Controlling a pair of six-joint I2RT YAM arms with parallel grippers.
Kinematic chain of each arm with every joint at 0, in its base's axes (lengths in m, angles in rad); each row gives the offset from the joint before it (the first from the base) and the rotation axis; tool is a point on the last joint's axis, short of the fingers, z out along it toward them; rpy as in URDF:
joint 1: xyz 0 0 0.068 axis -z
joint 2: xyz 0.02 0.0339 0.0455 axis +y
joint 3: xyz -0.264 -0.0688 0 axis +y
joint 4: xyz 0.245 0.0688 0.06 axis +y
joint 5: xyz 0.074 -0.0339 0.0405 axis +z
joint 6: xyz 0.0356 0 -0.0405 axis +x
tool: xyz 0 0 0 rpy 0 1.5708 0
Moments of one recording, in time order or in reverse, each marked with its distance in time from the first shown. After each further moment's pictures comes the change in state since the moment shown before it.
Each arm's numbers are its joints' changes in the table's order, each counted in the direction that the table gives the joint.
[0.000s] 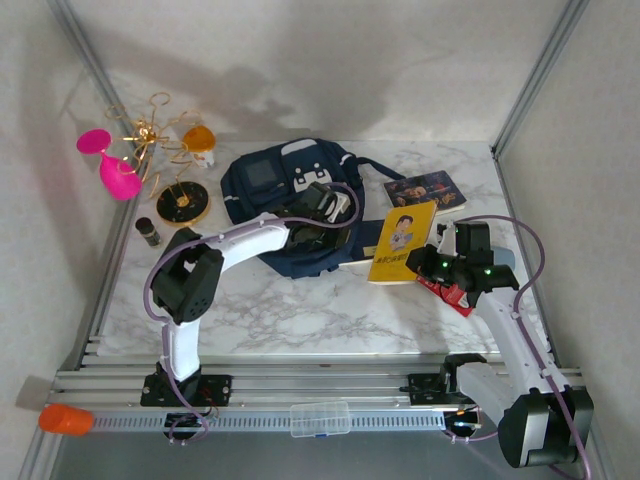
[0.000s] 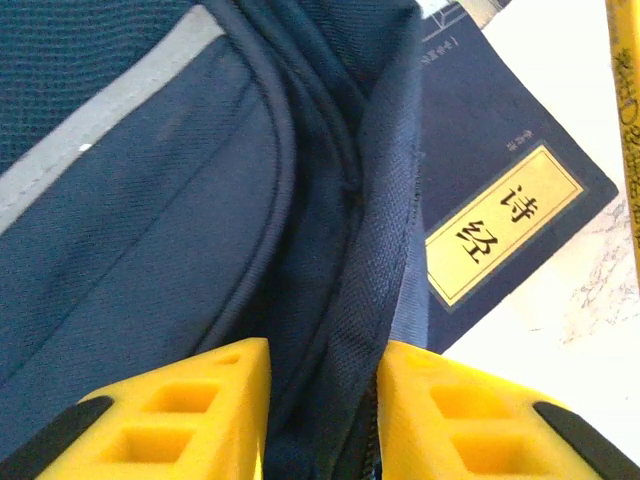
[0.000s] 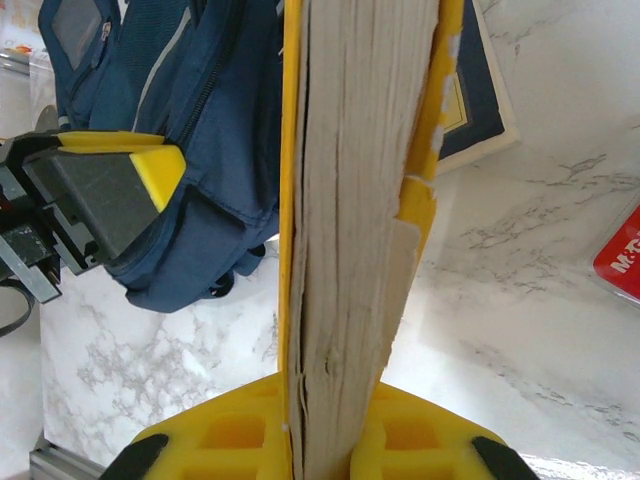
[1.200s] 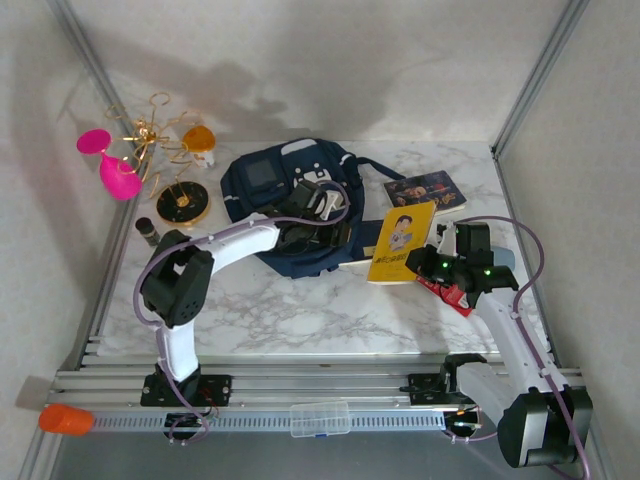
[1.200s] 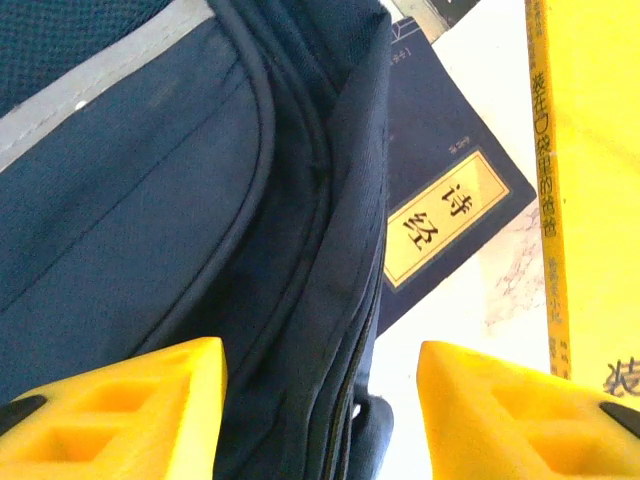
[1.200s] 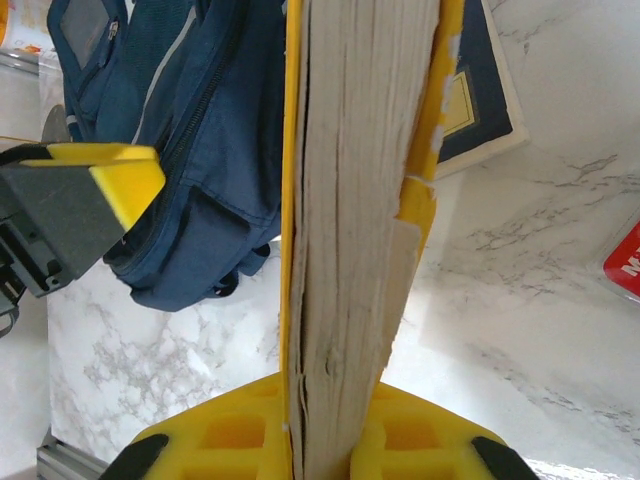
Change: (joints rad) left arm -0.027 -0.046 0.052 -0.043 -0.125 -0.087; right arm 0.006 0.000 0.013 -0.018 0.019 0.000
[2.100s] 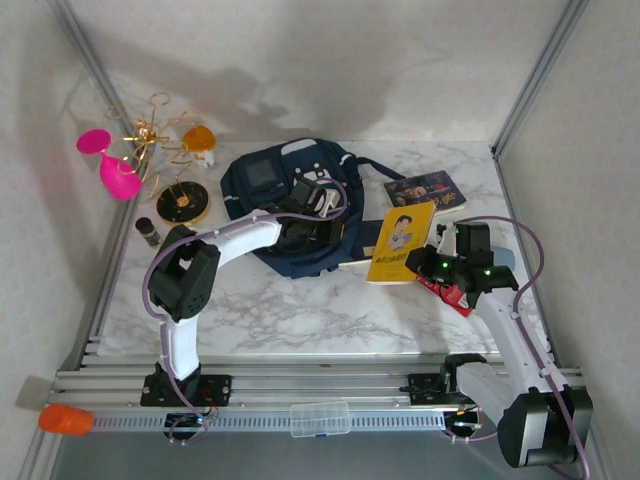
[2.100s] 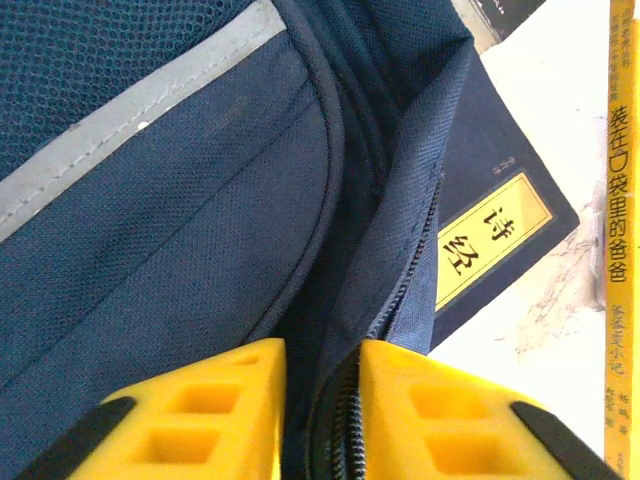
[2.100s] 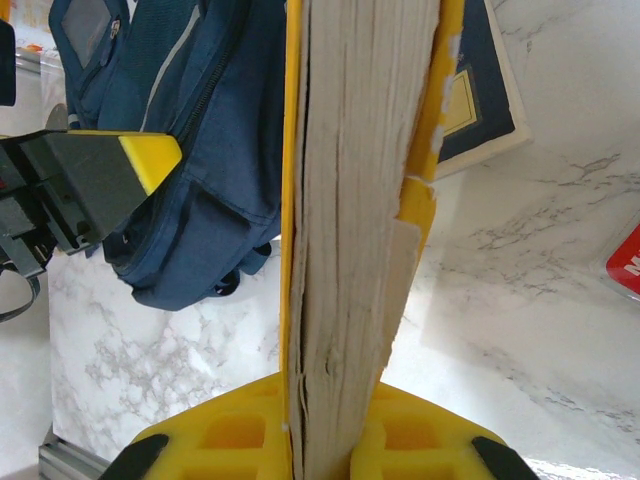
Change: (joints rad) left arm -0.030 0.048 -0.026 0.008 -0.001 -0.026; right arm 0.000 0.000 0.000 0.000 0.003 0.000
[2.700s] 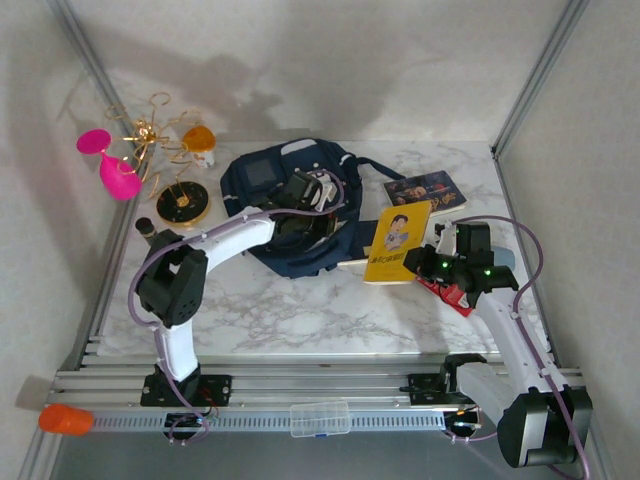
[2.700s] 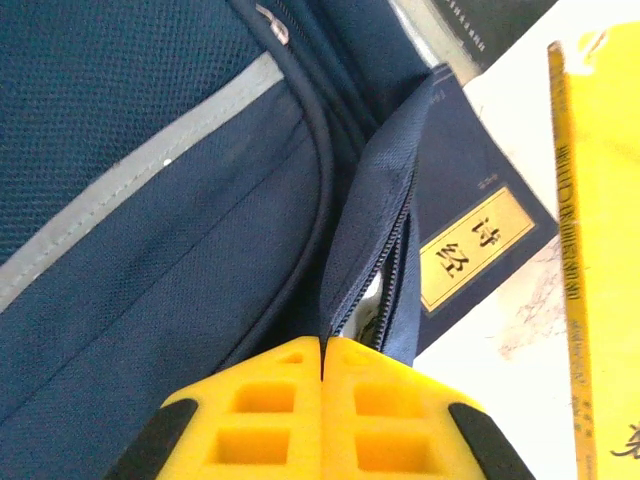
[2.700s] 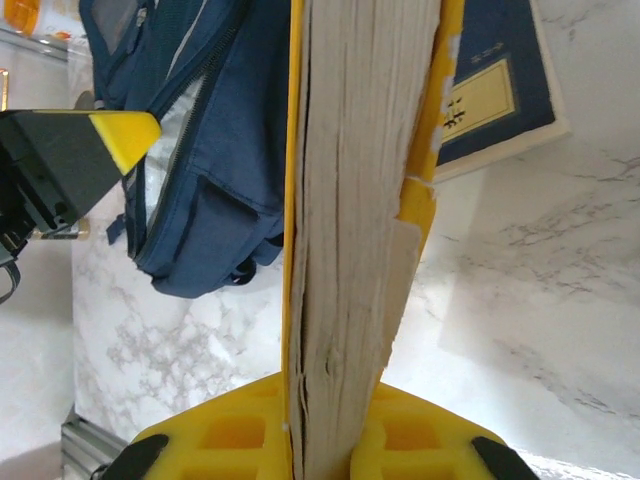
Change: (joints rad) left arm -0.006 -0.085 -0.017 0.063 0.047 0.036; right arm 0.002 0.000 0.000 -0.013 0.061 -0.008
